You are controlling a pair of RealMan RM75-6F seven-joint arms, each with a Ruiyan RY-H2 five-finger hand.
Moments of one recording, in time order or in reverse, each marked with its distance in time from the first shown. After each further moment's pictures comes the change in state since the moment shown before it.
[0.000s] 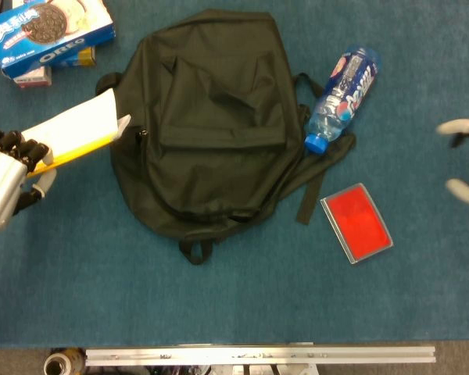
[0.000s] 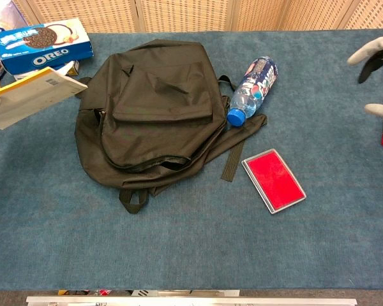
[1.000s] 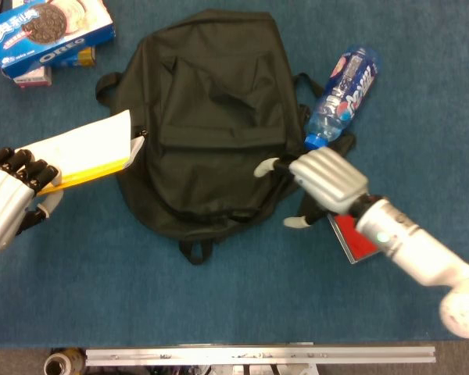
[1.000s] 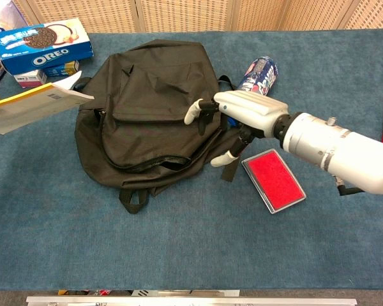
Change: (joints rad) left arm 0.021 0.045 0.033 -0.039 0.101 0.047 0.012; right arm 0.380 -0.555 0.052 0.151 0.288 -0.284 -0.303
